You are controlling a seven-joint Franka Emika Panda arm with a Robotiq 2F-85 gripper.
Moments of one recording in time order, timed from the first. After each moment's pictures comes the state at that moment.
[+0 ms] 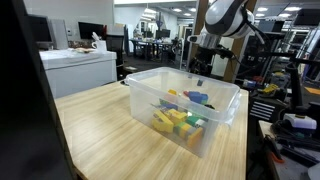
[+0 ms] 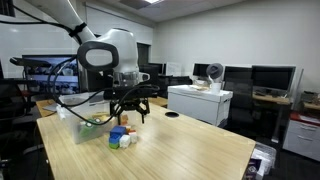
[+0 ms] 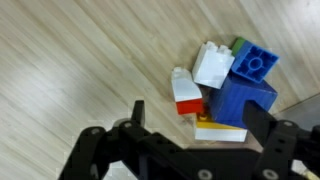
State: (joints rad) arm -0.24 0.05 -0.20 -2.43 0.17 2.58 -1.31
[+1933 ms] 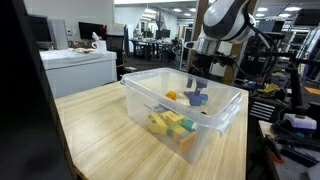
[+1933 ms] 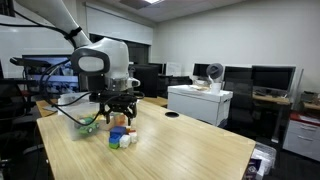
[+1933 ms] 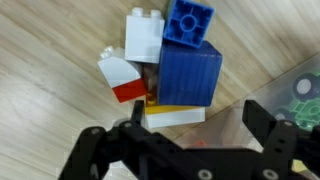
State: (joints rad) arm -0.15 0.03 -0.18 -2.49 0.29 2.58 -1.17
